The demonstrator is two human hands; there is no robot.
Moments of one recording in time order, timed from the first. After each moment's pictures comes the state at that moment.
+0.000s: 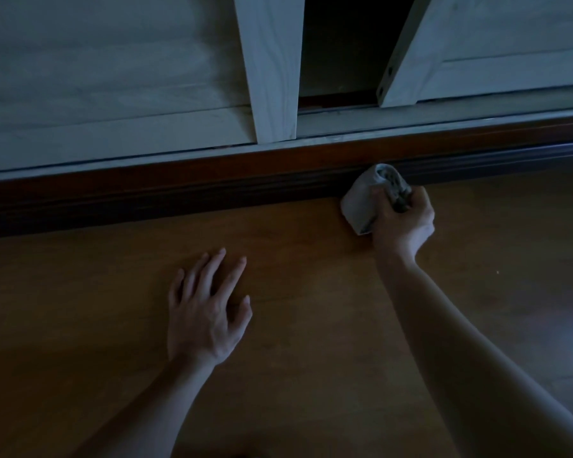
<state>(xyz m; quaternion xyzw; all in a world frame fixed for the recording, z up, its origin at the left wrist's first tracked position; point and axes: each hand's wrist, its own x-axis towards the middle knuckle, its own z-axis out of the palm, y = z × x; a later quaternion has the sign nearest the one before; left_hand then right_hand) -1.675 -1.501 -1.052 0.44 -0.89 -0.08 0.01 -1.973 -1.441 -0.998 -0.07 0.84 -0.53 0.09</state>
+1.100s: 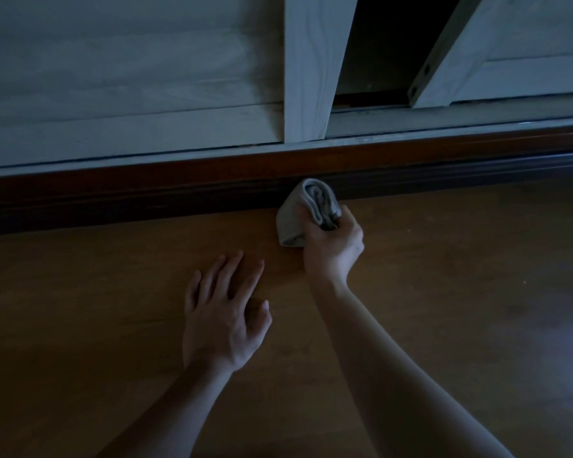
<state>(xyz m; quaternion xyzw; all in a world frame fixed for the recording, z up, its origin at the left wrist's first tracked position) -1.675 -1.502 -1.048 0.43 -0.90 -0.09 0.02 -1.866 -1.494 -1.011 -0.12 0.80 -0.55 0.18</state>
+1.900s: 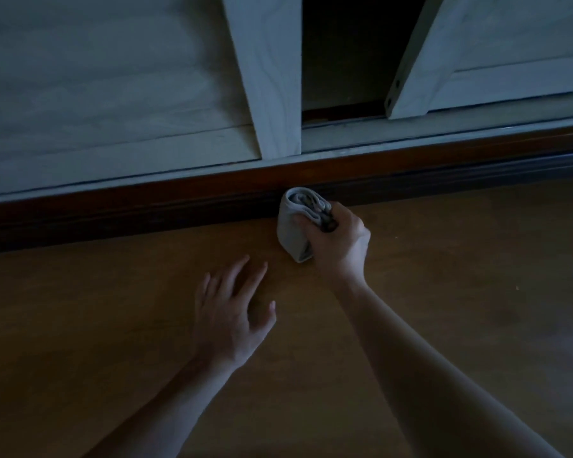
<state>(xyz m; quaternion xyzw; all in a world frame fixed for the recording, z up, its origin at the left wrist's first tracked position) -1.703 -1.501 -1.037 0.42 -0.90 -0.13 0.06 -1.915 -1.477 -1.008 -0.29 0.80 -0.48 0.21</state>
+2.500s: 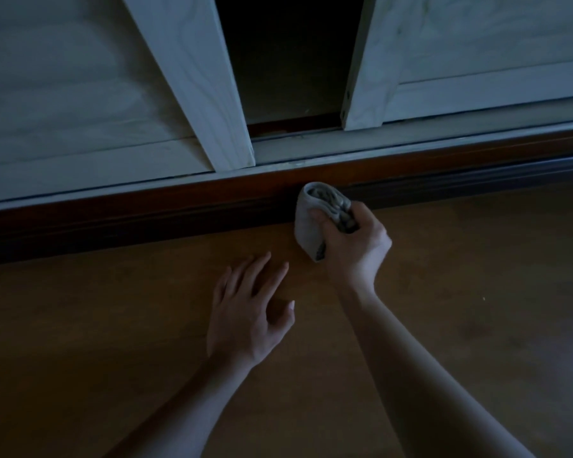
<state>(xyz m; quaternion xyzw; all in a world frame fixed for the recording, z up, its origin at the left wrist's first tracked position) -1.782 -1.480 -1.050 0.38 -0.92 -0.10 0.06 -1.970 -1.448 -0.999 -0.22 0.82 -0.52 0.12</state>
